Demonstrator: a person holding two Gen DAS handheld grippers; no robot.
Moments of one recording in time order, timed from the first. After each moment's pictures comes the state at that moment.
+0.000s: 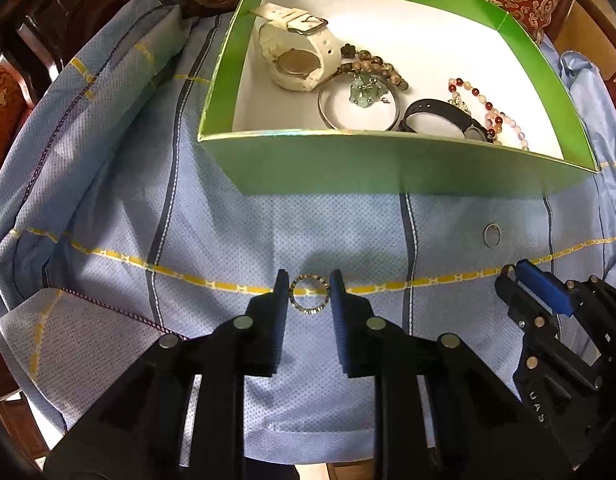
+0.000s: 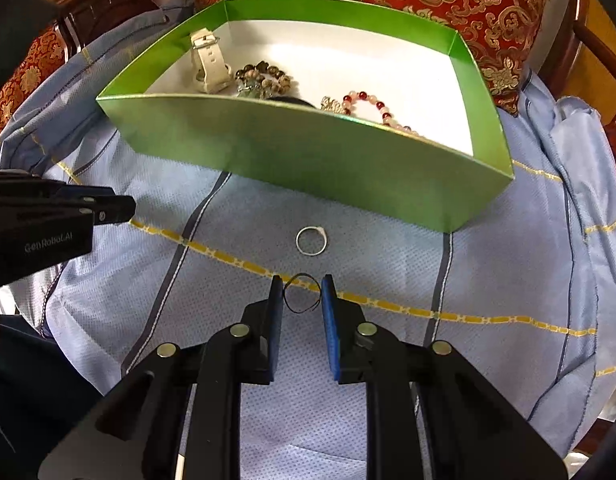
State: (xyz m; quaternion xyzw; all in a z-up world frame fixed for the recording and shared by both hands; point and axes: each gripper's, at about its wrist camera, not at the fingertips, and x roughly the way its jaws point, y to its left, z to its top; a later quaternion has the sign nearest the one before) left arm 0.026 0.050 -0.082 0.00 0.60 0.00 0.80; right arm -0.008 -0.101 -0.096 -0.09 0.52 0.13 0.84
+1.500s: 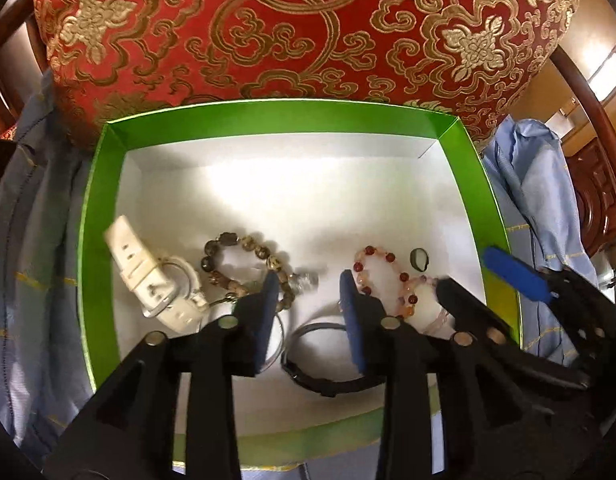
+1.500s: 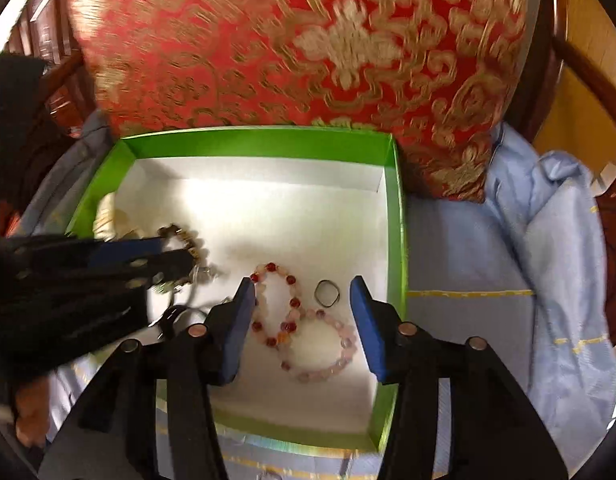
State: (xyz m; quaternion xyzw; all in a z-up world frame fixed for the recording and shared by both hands) left arm 0.154 -0.016 -0.045 -0.03 0.55 -0.12 0.83; right arm 0.117 -0.146 -0.031 -0.02 0.47 0.09 0.88
